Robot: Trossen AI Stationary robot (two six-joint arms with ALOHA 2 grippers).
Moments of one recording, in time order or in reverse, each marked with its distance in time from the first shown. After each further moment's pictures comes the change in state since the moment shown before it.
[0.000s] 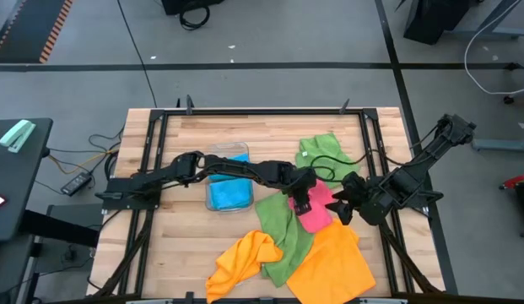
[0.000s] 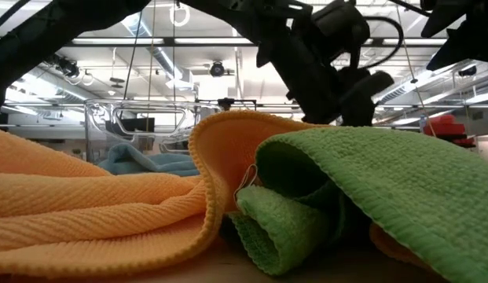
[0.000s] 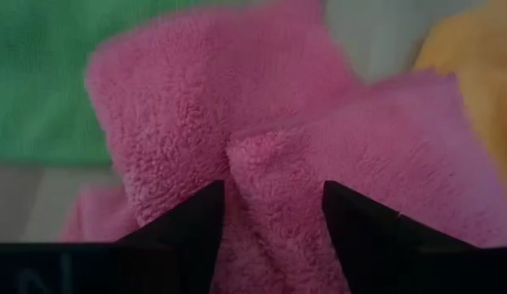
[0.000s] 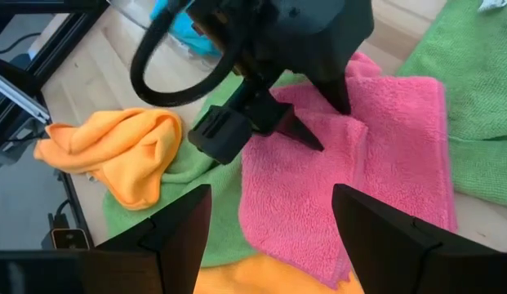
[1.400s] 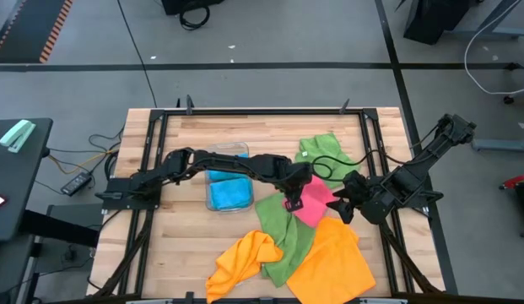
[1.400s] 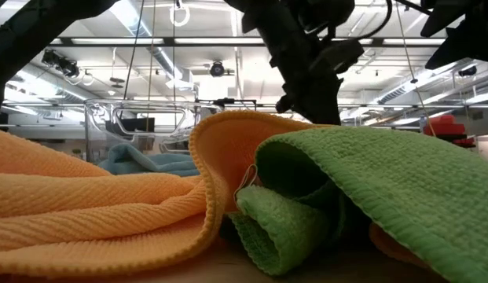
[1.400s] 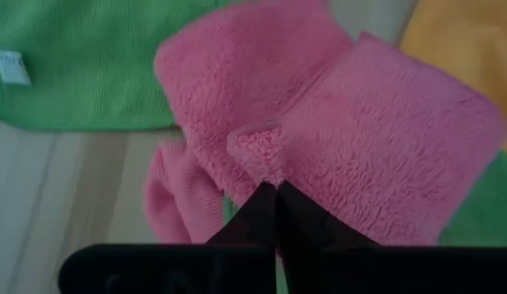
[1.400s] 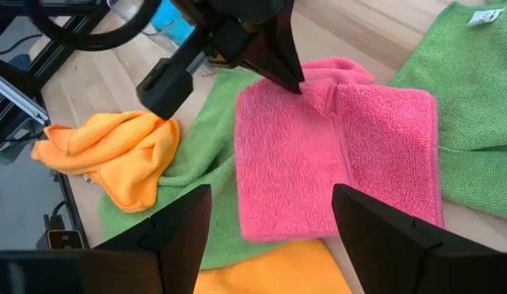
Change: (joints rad) left arm 0.000 -0.110 0.001 -0.192 -0.053 0.108; right arm 0.000 -0.021 0.000 -0.019 0.016 -0.022
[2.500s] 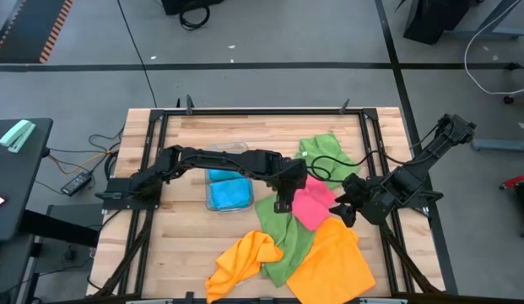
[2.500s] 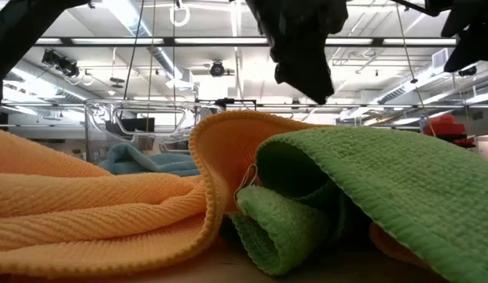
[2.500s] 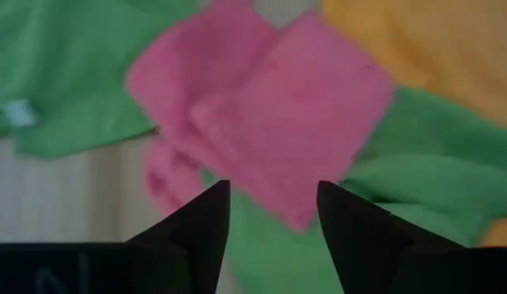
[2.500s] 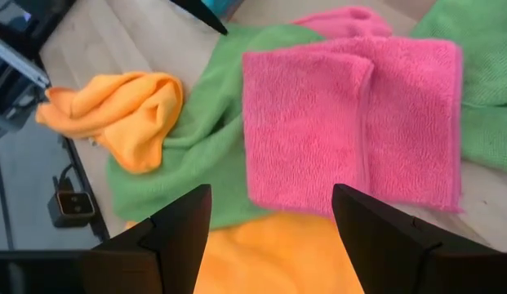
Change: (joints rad) left arm -0.021 -0.110 0.002 -0.116 0.074 0.203; right arm 0.005 0.001 0.000 -0.008 -0.120 0.018
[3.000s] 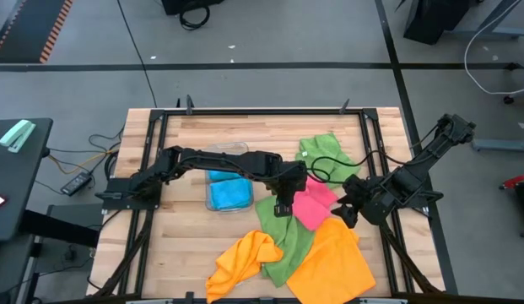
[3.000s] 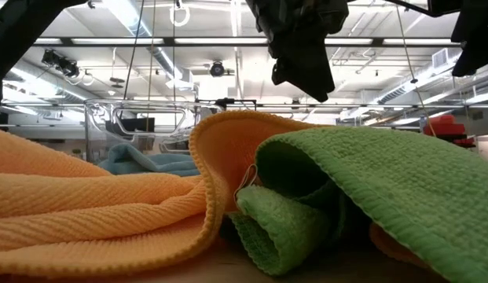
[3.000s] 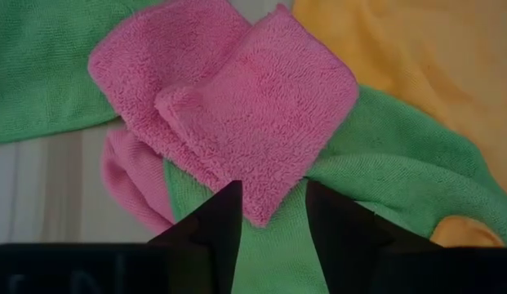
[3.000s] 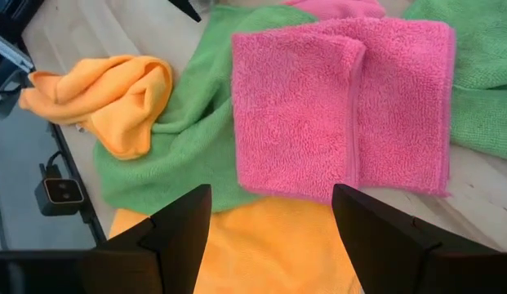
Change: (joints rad) left arm -0.011 -0.004 0.000 -0.012 0.062 -0.078; right arm 0.002 0.000 0.000 -0.034 -0.039 0.011
